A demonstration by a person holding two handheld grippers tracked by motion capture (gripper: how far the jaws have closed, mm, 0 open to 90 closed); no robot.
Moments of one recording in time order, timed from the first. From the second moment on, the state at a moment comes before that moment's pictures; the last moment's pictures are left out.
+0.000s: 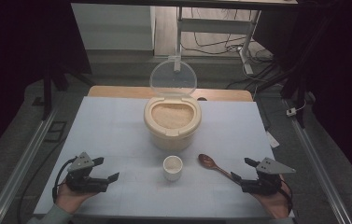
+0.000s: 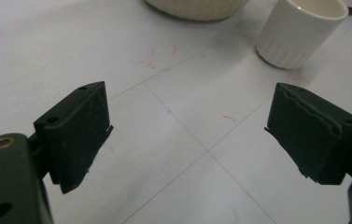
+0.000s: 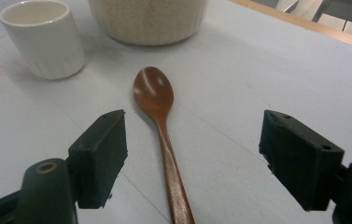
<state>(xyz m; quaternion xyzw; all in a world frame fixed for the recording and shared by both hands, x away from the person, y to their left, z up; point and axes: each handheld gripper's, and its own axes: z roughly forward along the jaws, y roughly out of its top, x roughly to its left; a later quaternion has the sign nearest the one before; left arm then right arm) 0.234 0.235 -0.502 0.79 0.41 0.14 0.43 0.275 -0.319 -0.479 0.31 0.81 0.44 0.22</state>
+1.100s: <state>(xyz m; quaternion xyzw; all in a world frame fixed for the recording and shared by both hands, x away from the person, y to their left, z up) 0.240 0.229 -0.507 0.80 0.41 0.13 0.42 0.280 -0.307 -0.452 0.32 0.84 0.40 0.21</state>
